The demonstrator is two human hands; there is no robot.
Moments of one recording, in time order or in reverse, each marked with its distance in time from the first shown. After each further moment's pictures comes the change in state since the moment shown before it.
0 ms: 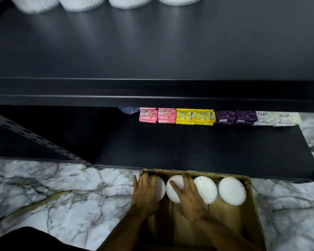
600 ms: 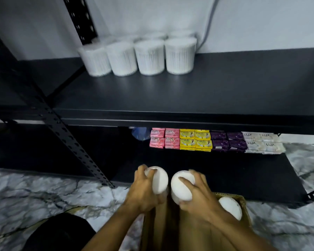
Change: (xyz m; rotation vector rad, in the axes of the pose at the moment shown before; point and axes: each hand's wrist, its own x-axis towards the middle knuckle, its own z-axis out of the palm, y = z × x) left_hand -0.077 -0.009 -0.155 -0.438 0.313 0.044; right_hand -0.045 -0.026 -0.157 0.279 0.241 -0.025
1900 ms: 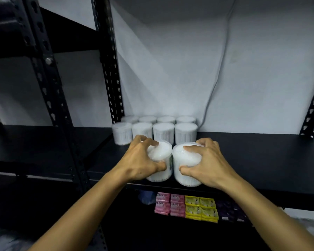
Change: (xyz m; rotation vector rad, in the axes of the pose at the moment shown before) left_hand 0.031 0.108 -0.287 -0.118 0.356 0.156; right_hand 0.063 -0.164 -0.268 0.045 0.393 -0.135
